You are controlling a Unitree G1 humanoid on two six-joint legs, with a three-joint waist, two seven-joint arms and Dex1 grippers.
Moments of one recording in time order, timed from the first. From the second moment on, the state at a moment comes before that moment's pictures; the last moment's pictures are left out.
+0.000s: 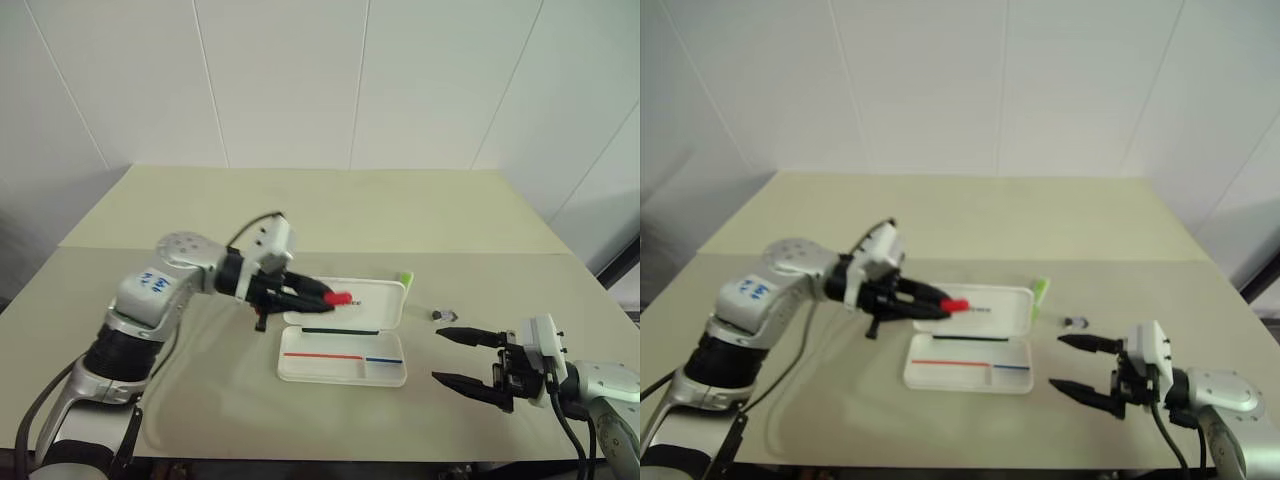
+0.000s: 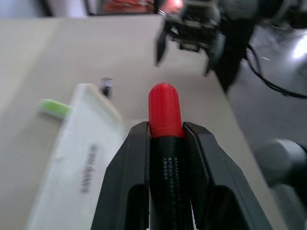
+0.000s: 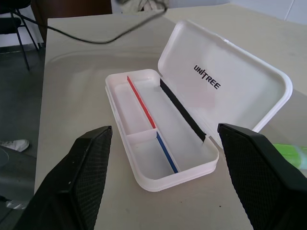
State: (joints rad) left arm -0.87 0.65 -0.26 -0.09 -0.42 0.62 -1.28; right arm -0.03 -0.73 -0.25 -0.16 0.61 0.11 1.25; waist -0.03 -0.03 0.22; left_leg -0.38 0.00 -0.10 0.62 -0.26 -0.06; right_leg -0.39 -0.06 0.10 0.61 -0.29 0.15
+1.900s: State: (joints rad) left arm -0.89 0.34 -0.37 0.12 -0.08 0.47 -1.15; right arm 0.10 -0.70 -0.28 -0.28 0.56 0.09 1.05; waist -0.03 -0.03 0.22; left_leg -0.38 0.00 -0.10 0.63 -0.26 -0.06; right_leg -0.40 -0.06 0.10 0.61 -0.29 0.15
